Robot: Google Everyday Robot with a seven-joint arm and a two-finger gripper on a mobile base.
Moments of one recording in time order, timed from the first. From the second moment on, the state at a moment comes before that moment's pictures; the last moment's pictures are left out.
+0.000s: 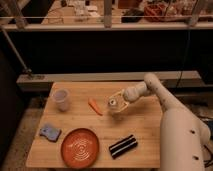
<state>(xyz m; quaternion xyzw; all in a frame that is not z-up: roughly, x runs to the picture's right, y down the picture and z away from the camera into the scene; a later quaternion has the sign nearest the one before) 0.058 0.080 0.765 -0.20 -0.75 -0.09 0.63</state>
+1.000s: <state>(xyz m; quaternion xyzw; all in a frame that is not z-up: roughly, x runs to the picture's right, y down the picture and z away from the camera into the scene) 0.055 0.075 0.756 -0.19 -0.75 -0.11 0.63</state>
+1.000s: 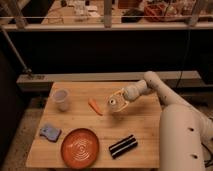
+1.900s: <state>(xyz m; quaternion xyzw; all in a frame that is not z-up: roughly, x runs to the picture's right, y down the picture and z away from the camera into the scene) 0.041 0.069 0.748 -0.17 -0.75 -0.13 0.63</state>
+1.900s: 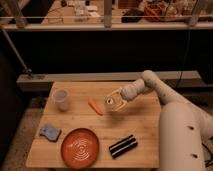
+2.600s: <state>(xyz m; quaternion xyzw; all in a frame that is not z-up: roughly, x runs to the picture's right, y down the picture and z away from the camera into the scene) 0.033 0.063 0.742 -0.15 -0.75 -0.14 0.63</state>
